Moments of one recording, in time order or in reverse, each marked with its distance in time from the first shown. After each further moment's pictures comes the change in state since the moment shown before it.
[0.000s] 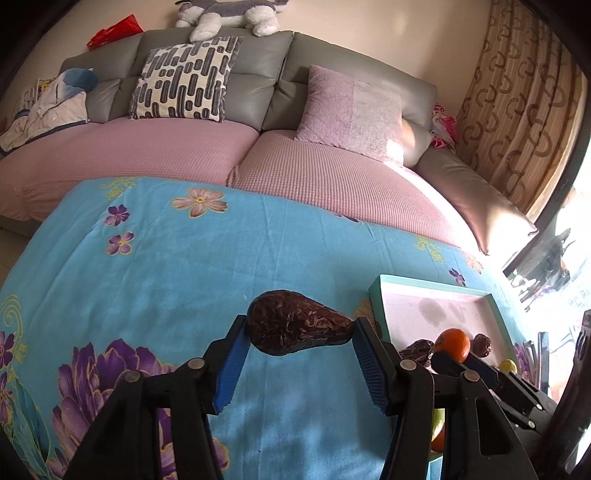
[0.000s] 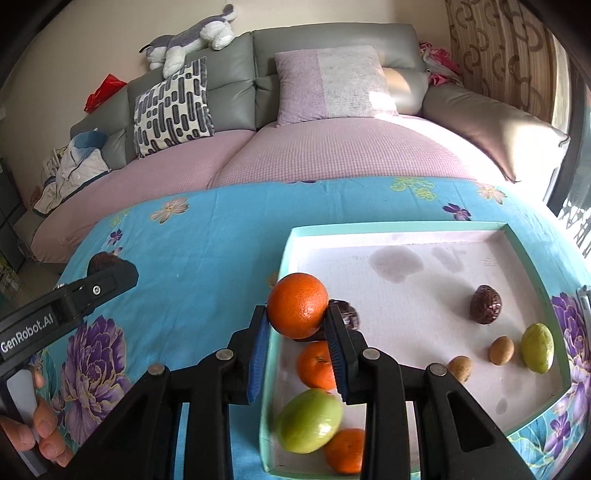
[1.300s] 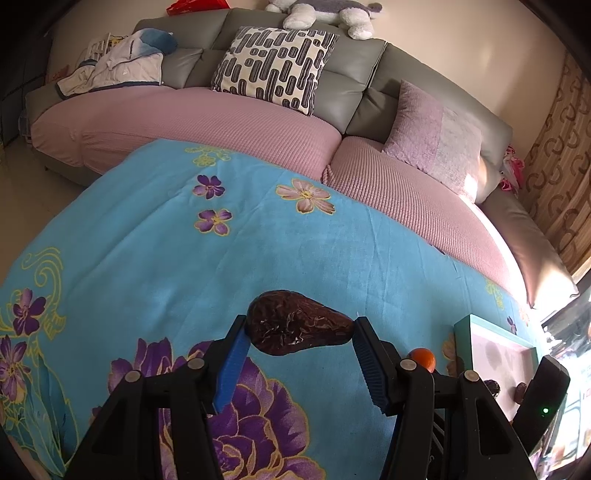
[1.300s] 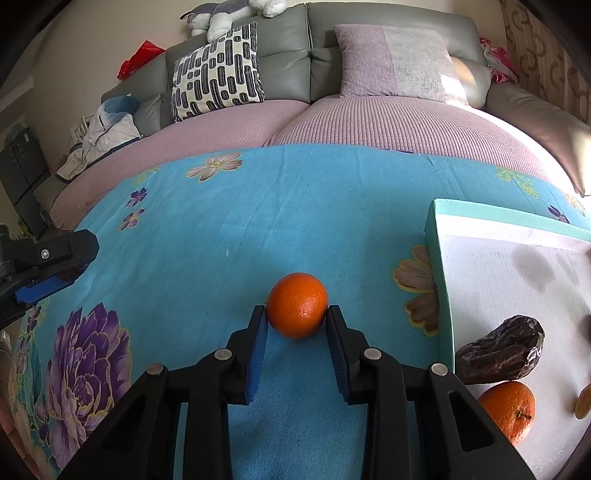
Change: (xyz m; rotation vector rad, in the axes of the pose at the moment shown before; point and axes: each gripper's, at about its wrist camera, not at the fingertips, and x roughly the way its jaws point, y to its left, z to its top) left arm 0.003 0.101 0.001 -0.244 -0.020 0.166; right arm 0.101 0.092 -0.014 -0.124 0.053 0.137
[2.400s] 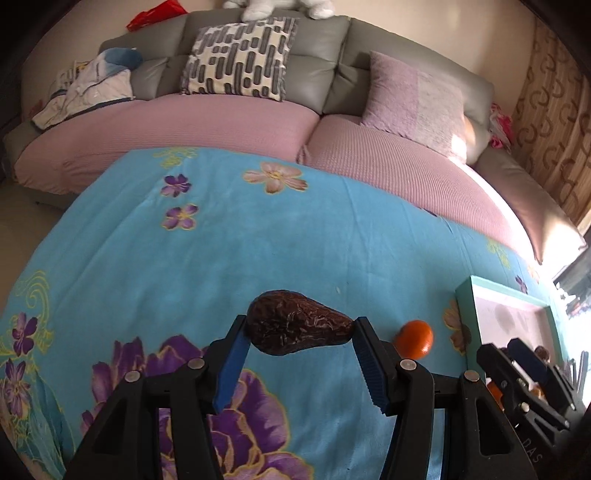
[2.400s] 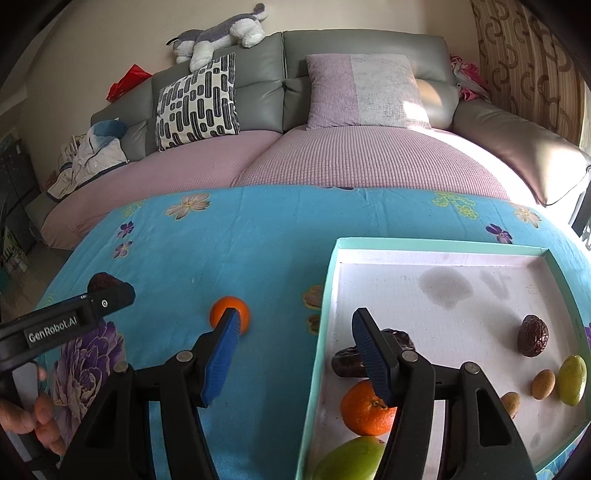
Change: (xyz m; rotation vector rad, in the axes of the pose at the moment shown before) left arm 0.004 -0.030 -0.013 0.118 0.033 0.037; right arm -0.066 -0.041 0.007 0.012 -0.082 -0.059
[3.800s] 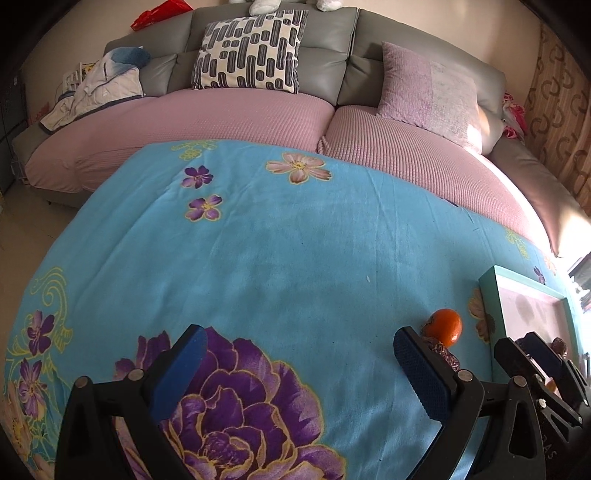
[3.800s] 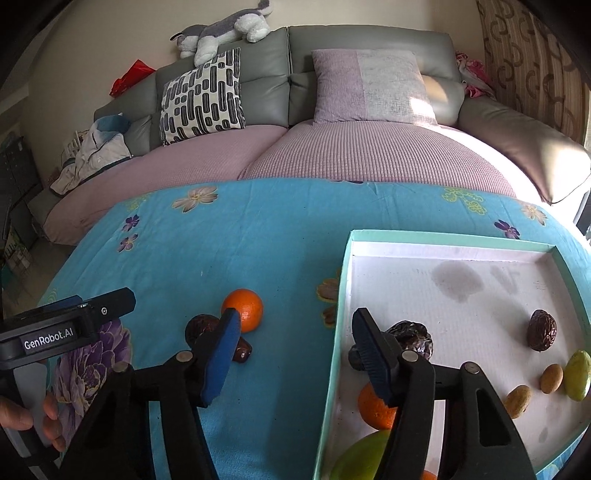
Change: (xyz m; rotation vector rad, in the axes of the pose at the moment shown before) left arm 0.020 0.005 -0.004 0.050 0.050 0.054; right arm 0.002 0.001 -0.002 0.009 0.013 -0.001
